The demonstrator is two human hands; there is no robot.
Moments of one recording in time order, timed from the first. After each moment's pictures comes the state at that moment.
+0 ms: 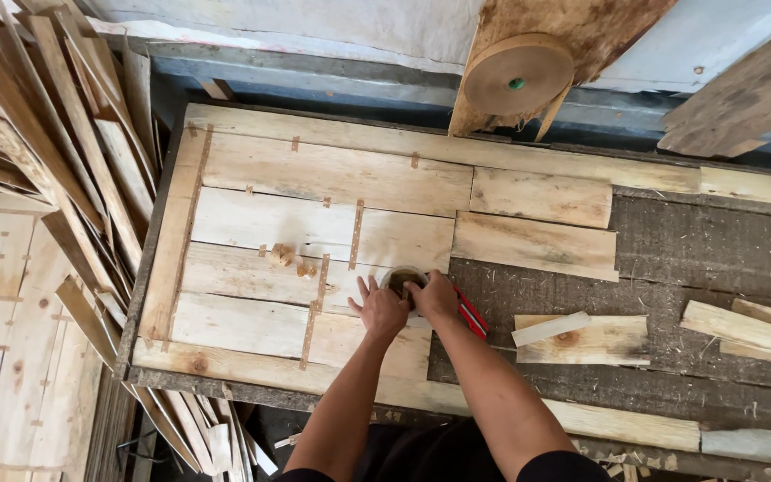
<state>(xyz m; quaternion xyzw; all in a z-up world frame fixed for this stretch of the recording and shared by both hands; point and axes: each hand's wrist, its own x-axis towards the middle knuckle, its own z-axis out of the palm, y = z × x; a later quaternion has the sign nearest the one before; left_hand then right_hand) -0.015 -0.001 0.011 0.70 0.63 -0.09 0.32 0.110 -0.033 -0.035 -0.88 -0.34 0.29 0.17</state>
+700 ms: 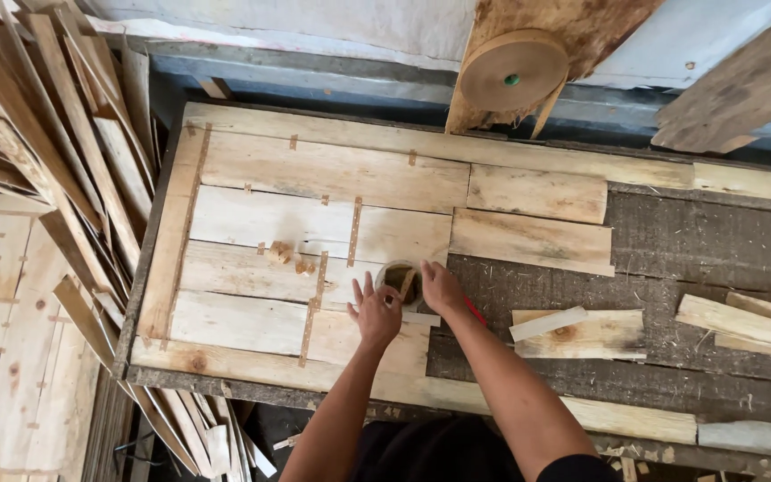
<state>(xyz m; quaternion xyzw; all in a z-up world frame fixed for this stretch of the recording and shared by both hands) -0.033 -0.023 0.019 0.67 0.63 0.10 0.39 0.143 -0.040 -0.093 -0.82 -0.39 0.33 0.26</state>
